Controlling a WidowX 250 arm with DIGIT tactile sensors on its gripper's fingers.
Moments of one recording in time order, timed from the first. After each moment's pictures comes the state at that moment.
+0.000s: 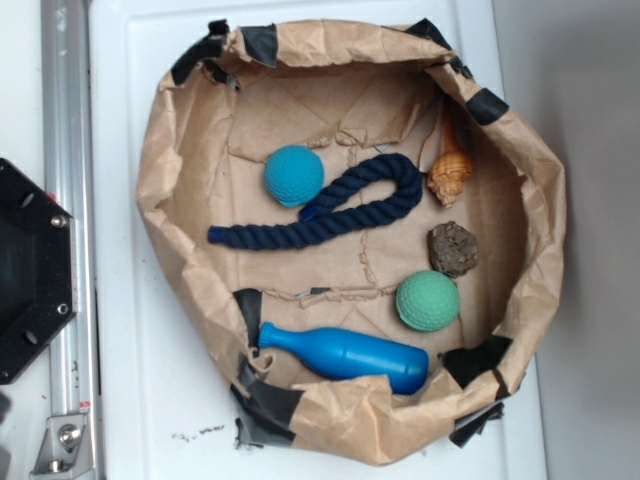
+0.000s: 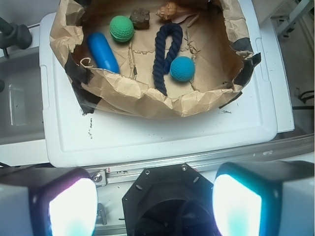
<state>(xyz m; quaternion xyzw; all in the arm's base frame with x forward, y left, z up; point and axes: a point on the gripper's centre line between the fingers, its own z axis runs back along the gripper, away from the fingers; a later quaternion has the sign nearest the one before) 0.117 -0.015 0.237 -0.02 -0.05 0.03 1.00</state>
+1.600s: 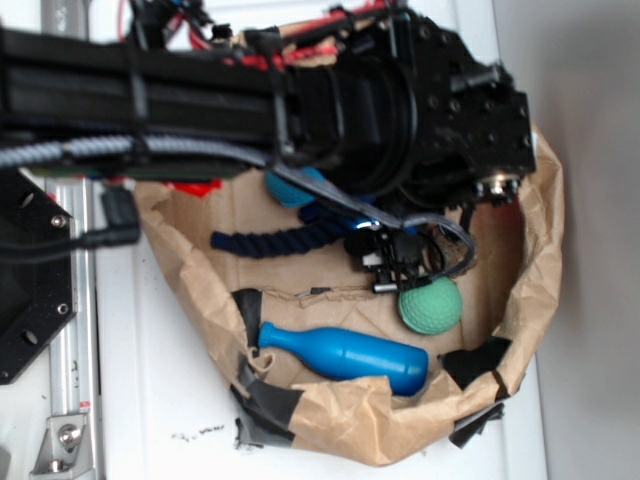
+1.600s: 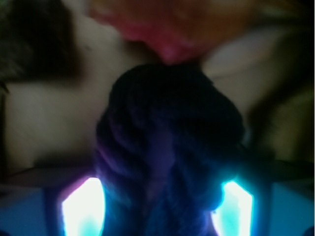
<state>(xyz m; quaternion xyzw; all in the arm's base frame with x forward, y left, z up) 0.295 0.011 0.020 0.02 0.08 -0.02 1.00</state>
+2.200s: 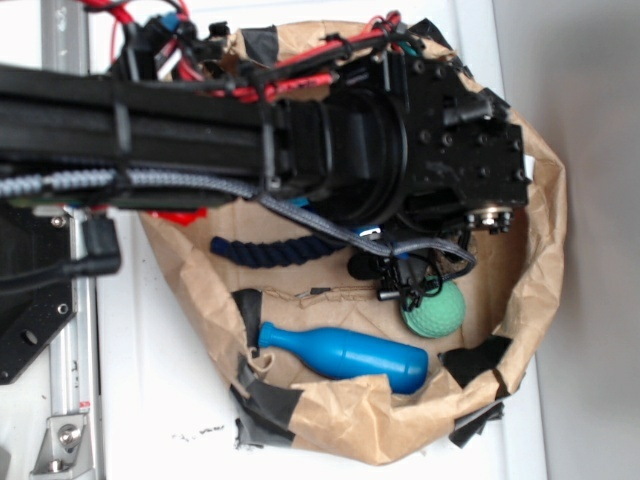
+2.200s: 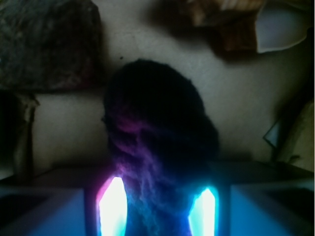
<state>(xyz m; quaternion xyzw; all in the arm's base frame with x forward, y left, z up) 0.291 -0.006 0.021 0.01 0.07 0.01 1.00</state>
